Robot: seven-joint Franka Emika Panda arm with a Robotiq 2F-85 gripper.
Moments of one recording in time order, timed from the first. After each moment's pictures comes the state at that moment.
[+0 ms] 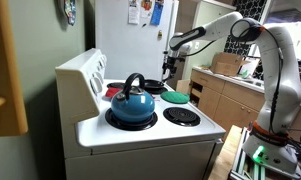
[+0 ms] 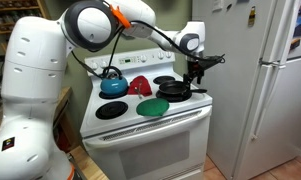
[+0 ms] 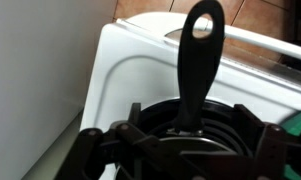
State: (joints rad) arm -0.22 0.45 0.01 -1.54 0.06 2.11 -1.57
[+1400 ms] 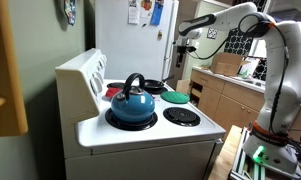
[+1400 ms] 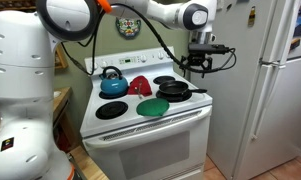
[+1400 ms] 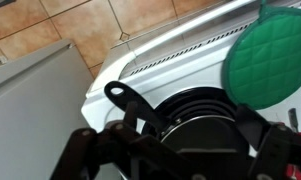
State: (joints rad) arm -0.24 0.33 -0.08 -1.48 0.13 1.75 -0.96
